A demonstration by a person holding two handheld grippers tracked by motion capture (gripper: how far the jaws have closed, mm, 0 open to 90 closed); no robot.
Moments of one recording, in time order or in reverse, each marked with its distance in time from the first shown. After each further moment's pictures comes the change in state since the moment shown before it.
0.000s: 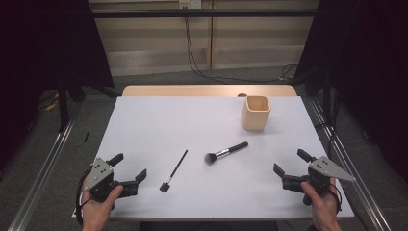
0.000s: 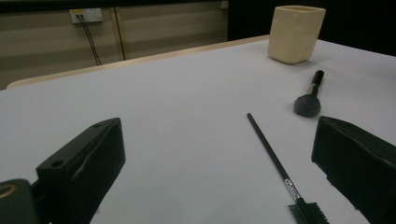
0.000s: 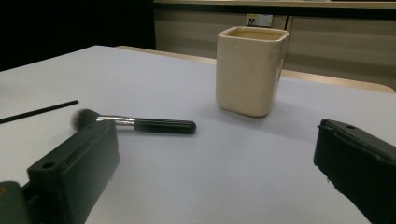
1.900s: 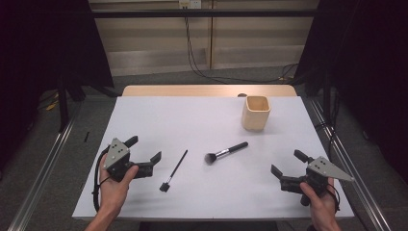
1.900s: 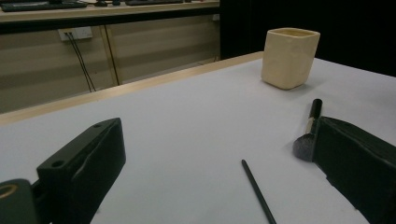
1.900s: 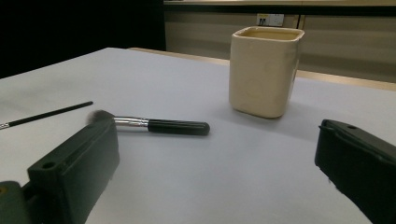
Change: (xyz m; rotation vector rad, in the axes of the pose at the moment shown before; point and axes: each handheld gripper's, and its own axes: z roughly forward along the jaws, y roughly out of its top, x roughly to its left) left arm -0.008 0.039 0.049 -0.038 -0.035 0.027; right arm 0.005 0.000 0.002 -0.002 0.045 0.019
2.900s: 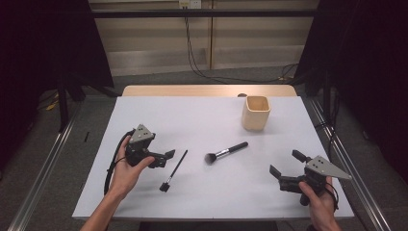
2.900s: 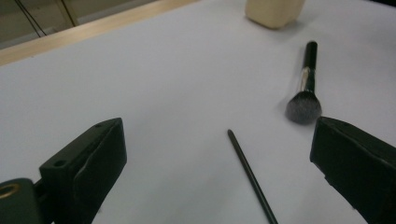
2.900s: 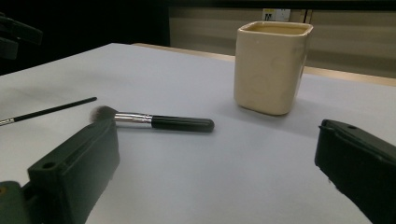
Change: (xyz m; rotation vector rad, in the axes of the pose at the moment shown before) left arm 0.003 0.016 0.055 0.329 -0.142 0.040; right arm 0.000 0.000 0.003 0.019 0.020 0.004
